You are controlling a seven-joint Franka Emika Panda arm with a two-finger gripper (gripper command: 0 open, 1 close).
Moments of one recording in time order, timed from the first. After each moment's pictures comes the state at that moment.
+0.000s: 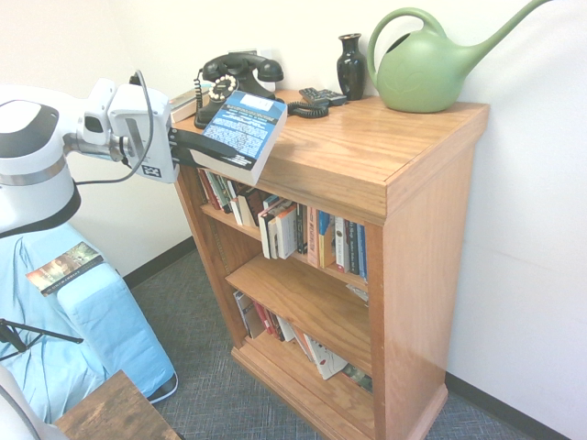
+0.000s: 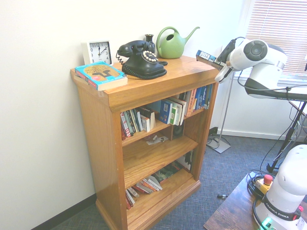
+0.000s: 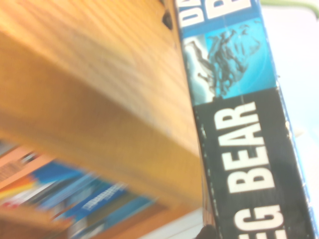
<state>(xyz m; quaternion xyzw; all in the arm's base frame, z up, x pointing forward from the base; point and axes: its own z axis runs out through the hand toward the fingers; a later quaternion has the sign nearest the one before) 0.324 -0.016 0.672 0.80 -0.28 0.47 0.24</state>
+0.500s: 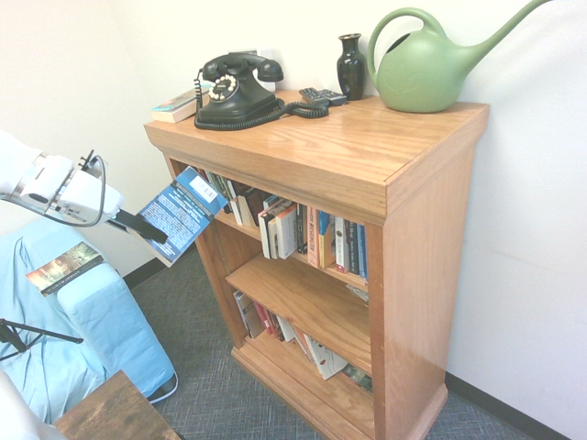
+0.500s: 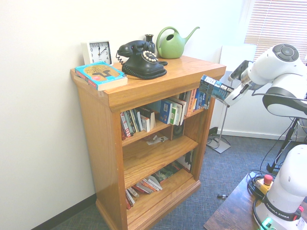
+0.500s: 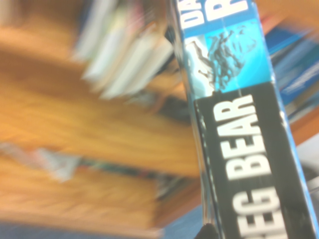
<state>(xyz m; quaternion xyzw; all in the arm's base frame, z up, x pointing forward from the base) 0.259 0.036 0.583 0.88 -0.32 0.33 0.08</state>
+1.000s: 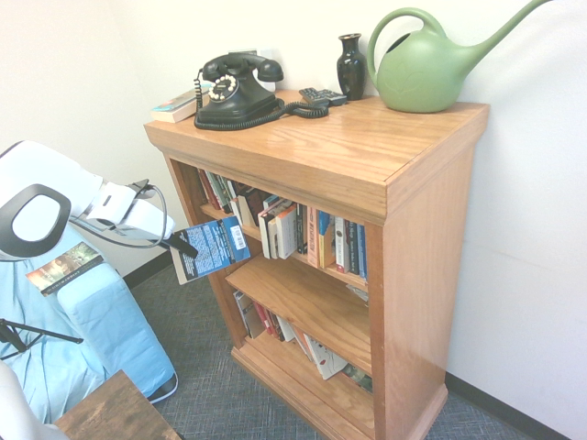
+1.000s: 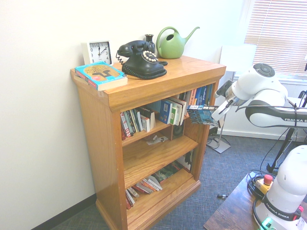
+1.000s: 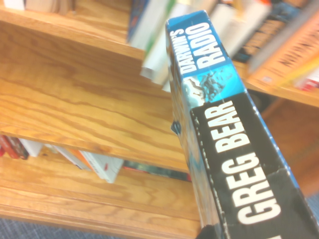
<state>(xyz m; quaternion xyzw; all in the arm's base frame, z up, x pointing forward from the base) 0.320 0.045 0.515 0.90 -0.30 0.30 0.03</state>
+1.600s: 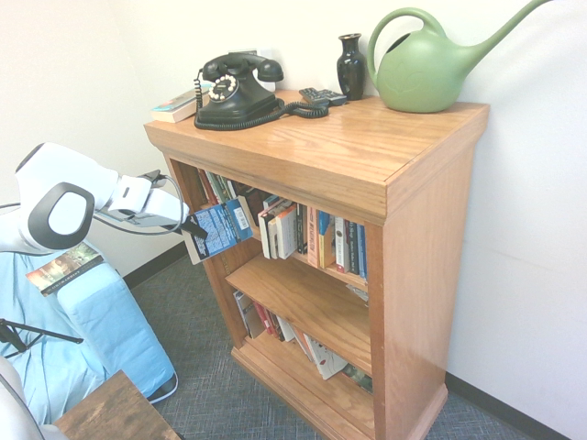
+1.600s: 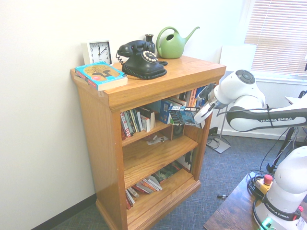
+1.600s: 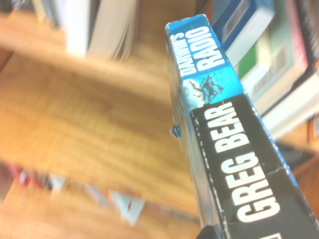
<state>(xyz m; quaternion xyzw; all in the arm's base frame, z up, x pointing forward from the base) 0.366 0.074 0.504 0.90 -0.27 0.34 -0.01</state>
